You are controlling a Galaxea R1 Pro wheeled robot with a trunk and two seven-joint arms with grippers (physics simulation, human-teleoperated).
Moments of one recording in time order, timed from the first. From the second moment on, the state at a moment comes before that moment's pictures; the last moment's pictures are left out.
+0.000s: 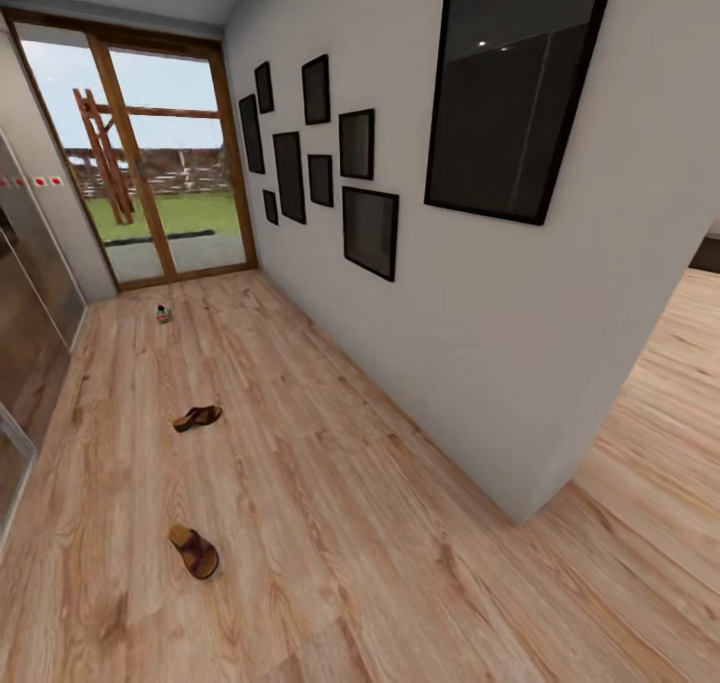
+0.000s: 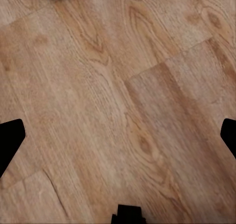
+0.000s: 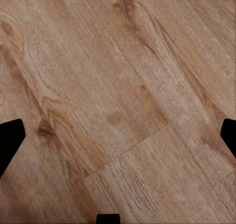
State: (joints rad) left arm -0.20 0.05 0.08 -0.25 0.01 -0.29 0.00; right arm -0.06 -0.04 -0.01 -0.53 0.00 -0.20 0.00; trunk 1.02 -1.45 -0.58
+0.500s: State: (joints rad) left arm -0.20 0.06 0.08 -0.25 0.01 -0.29 0.00; right arm -0.06 -0.04 -0.01 -0.53 0.00 -0.20 0.00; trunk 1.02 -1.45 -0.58
